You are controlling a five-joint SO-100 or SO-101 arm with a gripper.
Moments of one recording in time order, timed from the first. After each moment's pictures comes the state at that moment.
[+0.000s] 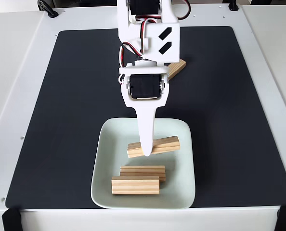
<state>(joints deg) -10.9 42.7 26.2 60.1 5.9</state>
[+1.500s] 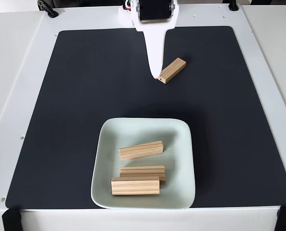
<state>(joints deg) -14.8 90.0 77.8 64.2 0.1</state>
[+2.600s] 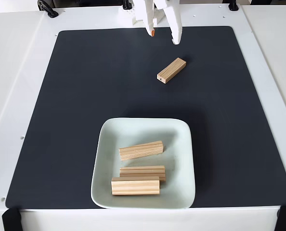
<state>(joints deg) -17.9 117.6 115.7 80.2 -38.8</state>
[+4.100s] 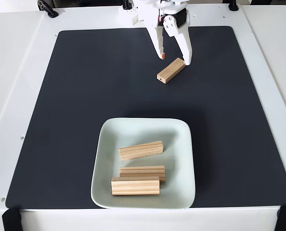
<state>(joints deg) -24.6 117.7 135.7 54.9 -34.5</state>
